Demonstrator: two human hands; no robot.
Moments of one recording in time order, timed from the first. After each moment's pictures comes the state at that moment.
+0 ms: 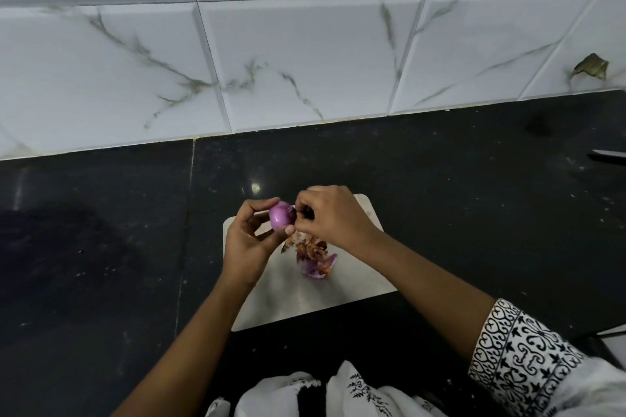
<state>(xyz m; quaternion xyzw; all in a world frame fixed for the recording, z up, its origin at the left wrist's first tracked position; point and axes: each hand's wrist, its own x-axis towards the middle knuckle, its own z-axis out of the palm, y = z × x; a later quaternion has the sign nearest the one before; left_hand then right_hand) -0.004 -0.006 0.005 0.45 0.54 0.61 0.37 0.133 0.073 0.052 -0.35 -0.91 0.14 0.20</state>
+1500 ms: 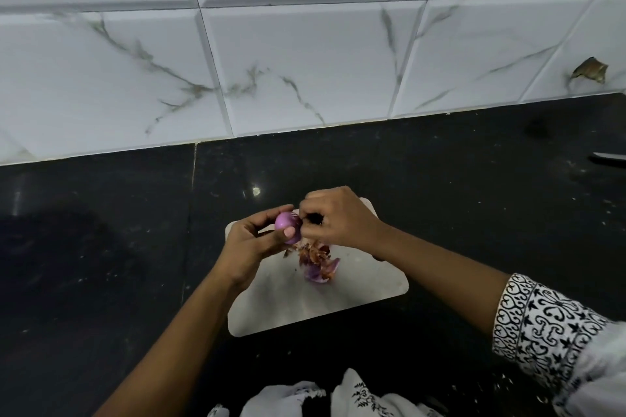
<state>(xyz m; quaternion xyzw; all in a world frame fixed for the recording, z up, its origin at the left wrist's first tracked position) -0.023 -0.002 0.019 0.36 0.52 0.53 0.56 0.140 0.084 0.055 -0.24 -0.92 0.19 0.23</state>
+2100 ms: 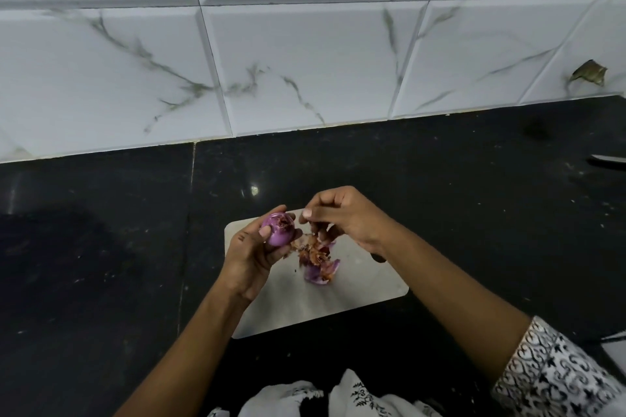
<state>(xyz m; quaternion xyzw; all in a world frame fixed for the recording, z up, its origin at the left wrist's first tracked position) -0.015 -0.005 0.004 0.23 0.39 0.63 0.63 0.151 0.073 0.075 -0.40 -0.64 0.63 0.19</state>
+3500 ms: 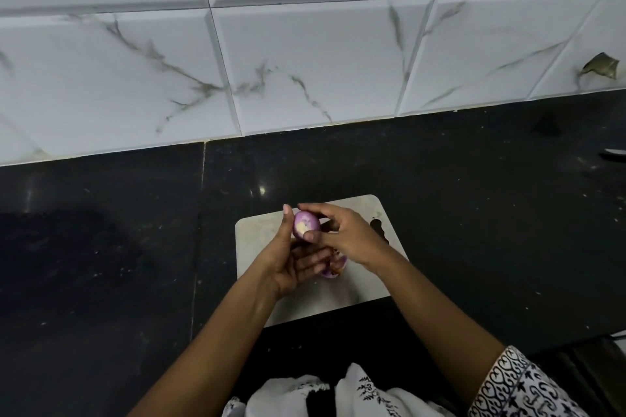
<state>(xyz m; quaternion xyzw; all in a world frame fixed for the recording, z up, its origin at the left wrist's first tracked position) 0.016 0.004 0.018 0.06 0.54 0.46 0.70 0.143 0.060 0.019 -0.37 -0.67 0.59 0.23</state>
